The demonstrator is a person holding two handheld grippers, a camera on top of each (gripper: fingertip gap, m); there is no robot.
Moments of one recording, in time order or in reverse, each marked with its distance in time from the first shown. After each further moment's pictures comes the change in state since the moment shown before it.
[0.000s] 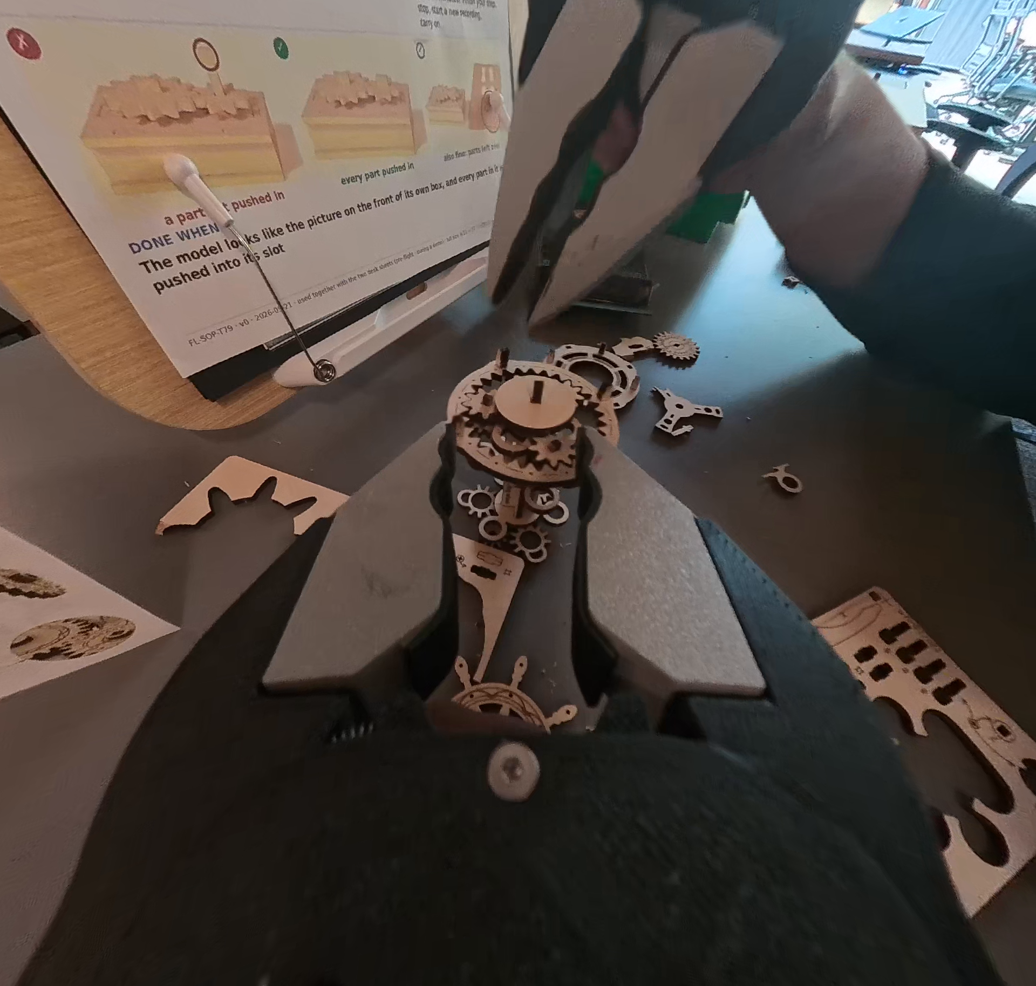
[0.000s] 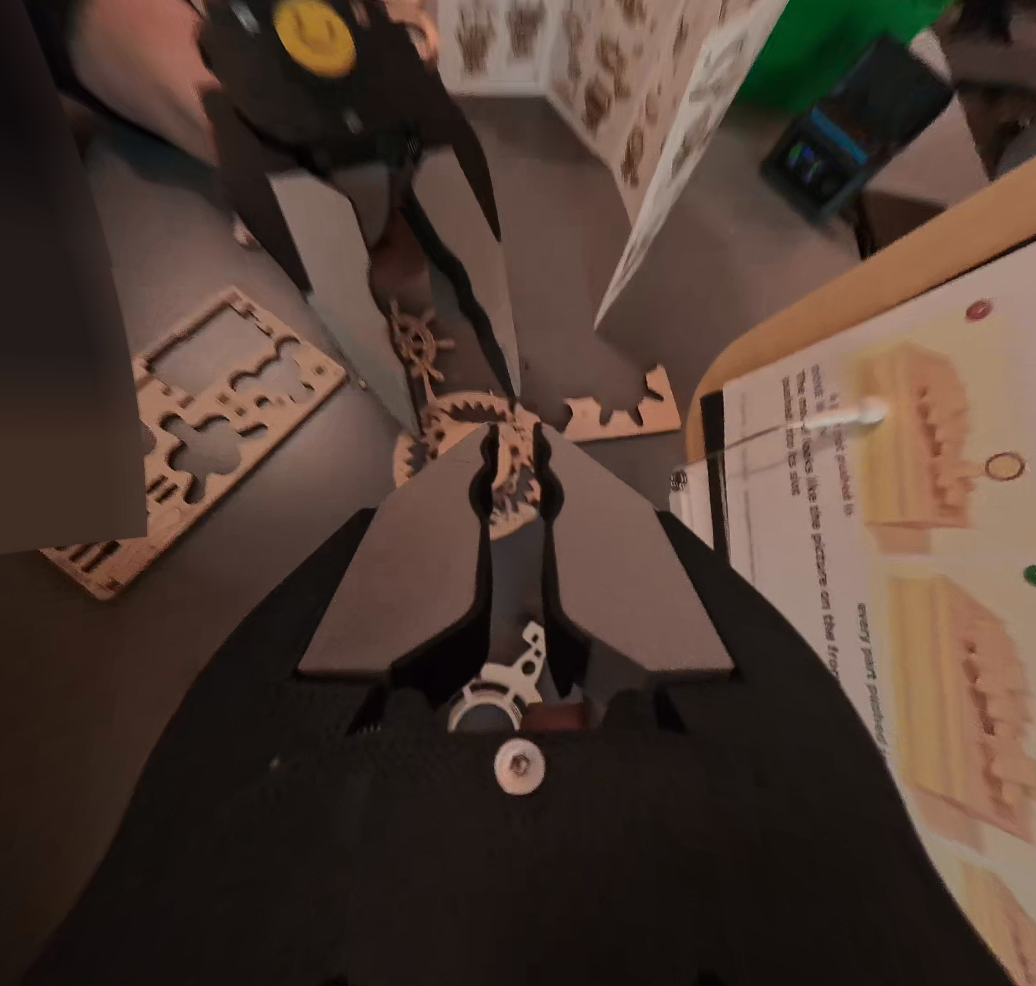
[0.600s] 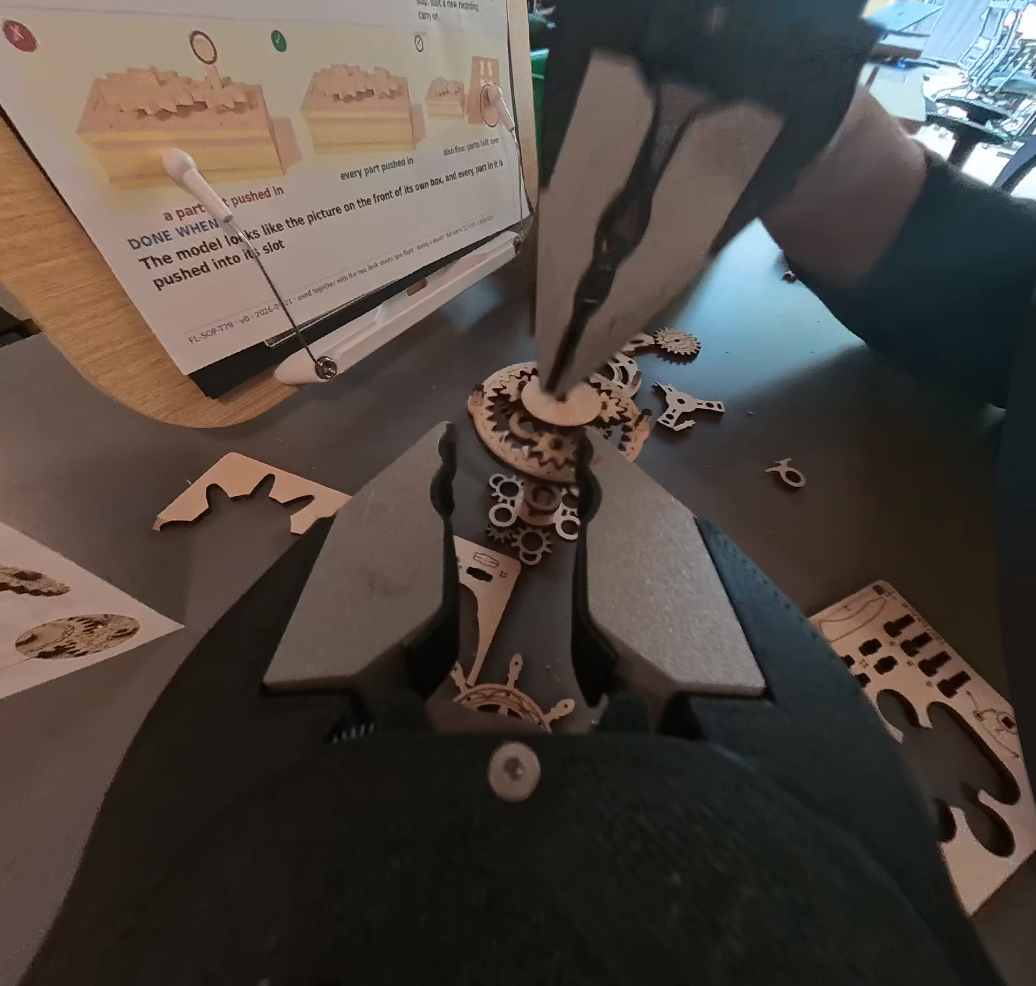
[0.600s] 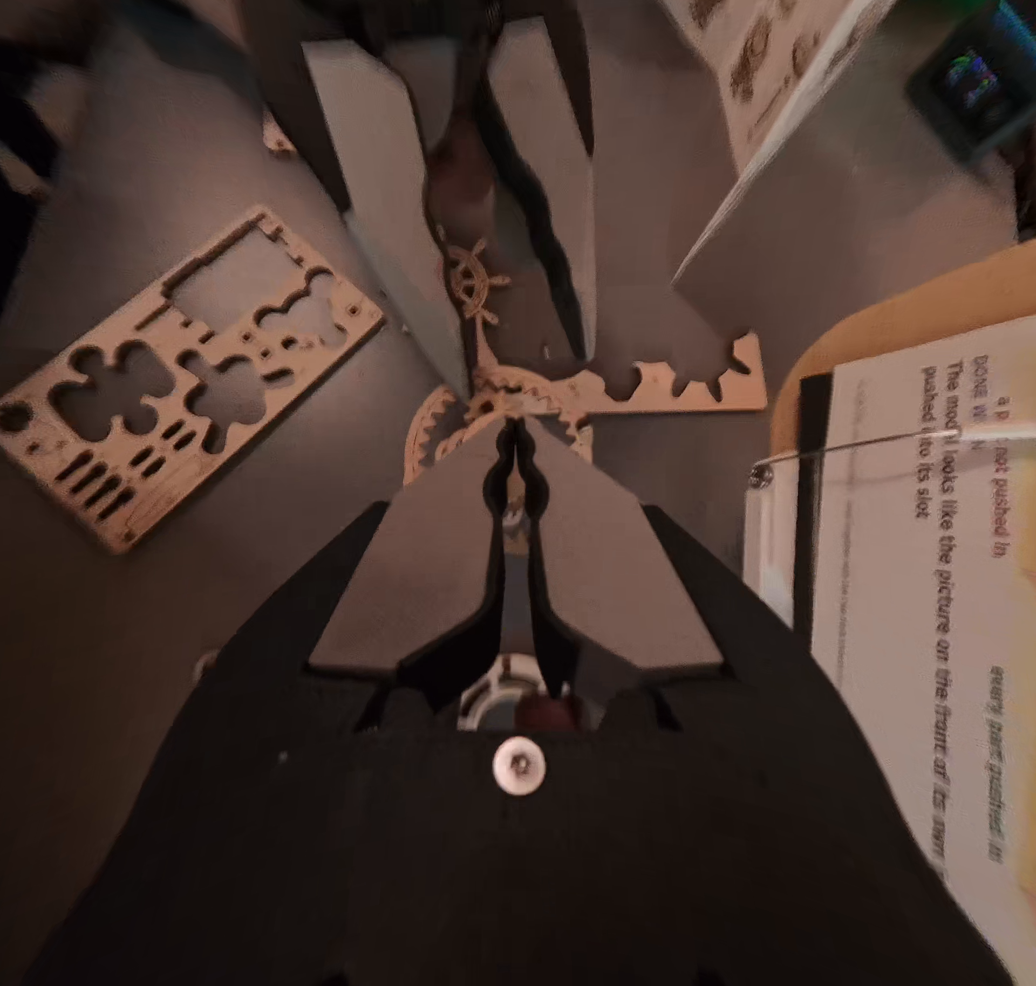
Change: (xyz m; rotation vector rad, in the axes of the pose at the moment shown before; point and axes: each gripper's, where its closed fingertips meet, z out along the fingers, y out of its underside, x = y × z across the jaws) left arm -0.001 0.001 -0.001 -0.003 0.004 0.005; right arm -0.023 0.019 0.019 -0.103 -0.100 -0.036
